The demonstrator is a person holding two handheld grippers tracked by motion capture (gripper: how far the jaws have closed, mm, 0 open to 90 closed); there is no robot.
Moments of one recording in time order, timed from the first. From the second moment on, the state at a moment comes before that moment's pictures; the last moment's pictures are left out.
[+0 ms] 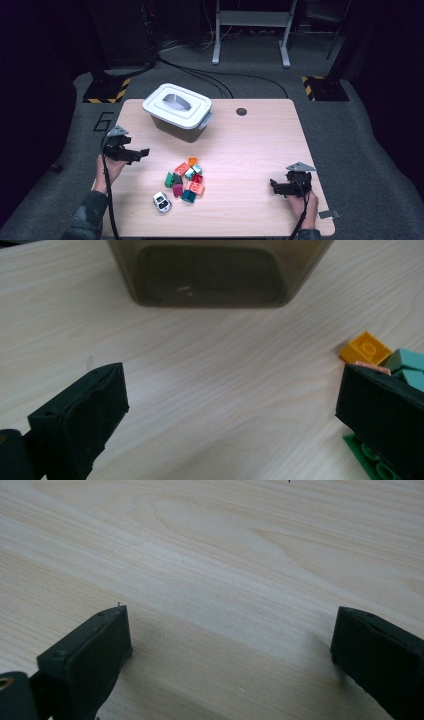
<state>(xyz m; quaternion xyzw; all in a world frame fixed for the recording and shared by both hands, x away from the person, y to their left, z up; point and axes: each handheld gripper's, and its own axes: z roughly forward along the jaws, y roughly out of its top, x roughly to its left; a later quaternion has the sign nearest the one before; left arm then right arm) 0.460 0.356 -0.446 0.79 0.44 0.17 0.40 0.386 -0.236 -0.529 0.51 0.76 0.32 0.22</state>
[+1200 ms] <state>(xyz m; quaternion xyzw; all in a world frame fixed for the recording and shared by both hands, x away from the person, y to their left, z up) 0.571 0.344 -0.380 0.78 0.43 0.19 0.41 0.386 -0.236 -0.529 0.51 0.76 0.32 0.22</state>
